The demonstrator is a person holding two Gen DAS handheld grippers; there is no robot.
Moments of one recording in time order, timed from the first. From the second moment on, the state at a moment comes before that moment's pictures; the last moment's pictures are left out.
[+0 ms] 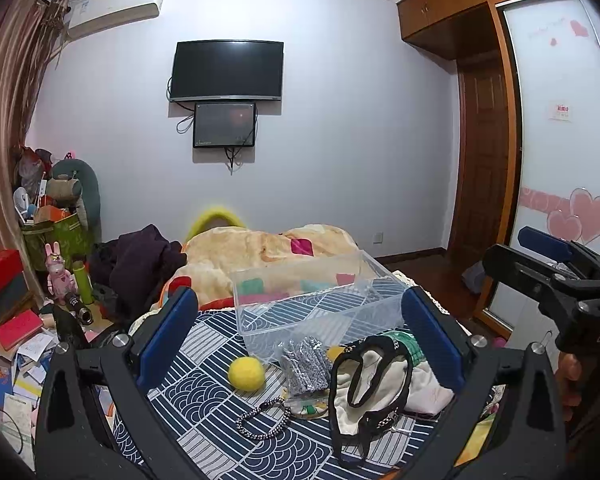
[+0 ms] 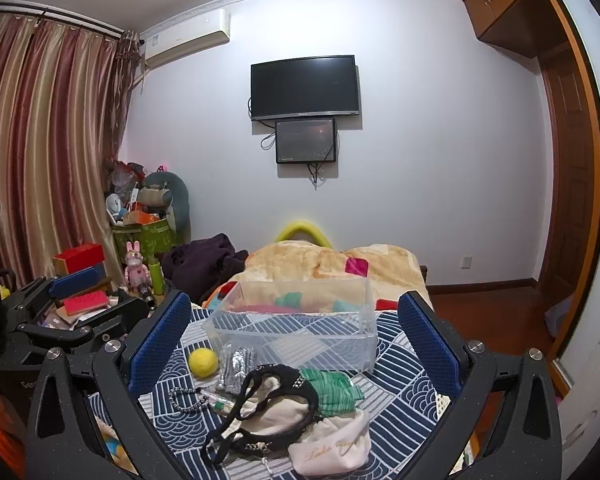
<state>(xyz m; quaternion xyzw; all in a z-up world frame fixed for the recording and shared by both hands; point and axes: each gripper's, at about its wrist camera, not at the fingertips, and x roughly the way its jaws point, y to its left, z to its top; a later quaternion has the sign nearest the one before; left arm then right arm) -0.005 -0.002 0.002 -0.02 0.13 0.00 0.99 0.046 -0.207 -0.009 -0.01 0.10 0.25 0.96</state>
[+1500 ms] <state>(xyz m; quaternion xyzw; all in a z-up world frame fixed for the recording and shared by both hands) -0.006 -0.006 0.003 -0.02 0.12 0.00 0.99 0.042 -0.207 -0.009 -0.01 0.10 0.25 0.96</state>
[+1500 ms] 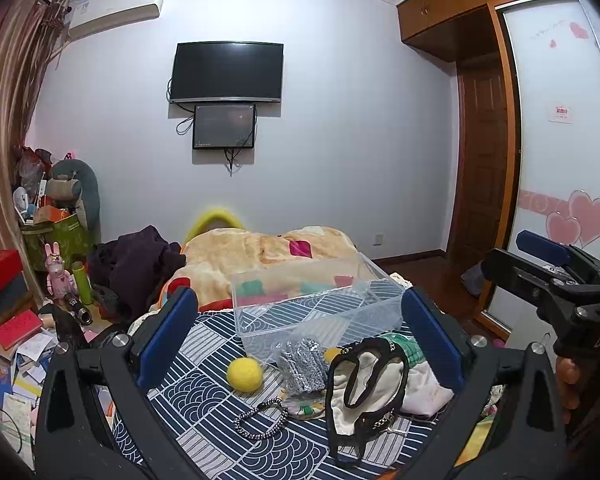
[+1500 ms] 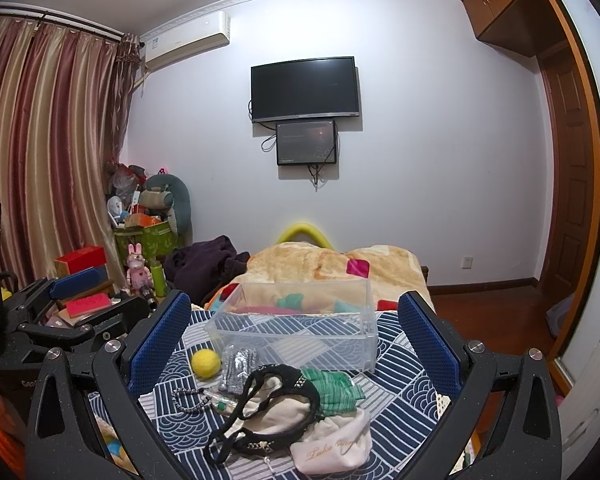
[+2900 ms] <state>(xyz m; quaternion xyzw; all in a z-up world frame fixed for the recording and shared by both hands) 0.114 0.061 -0.120 -0.05 0.33 0.03 0.94 0.136 -0.170 -0.098 -0.04 0.29 0.31 0.90</state>
